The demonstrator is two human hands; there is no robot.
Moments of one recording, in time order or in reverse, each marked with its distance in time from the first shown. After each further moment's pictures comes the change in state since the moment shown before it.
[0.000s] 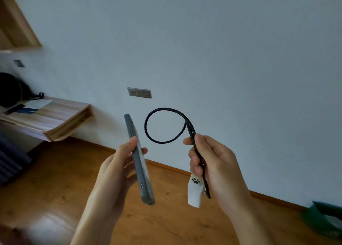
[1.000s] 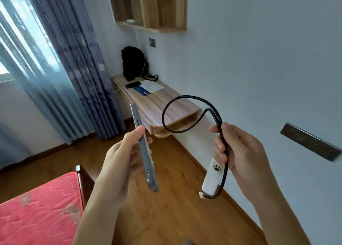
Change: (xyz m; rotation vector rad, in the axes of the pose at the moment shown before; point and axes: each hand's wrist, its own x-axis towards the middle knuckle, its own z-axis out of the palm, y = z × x) left_hand 0.290 0.117 -0.486 -0.074 0.577 0.146; right_hand 0.399 0.156 0.487 0.005 -0.510 0.090
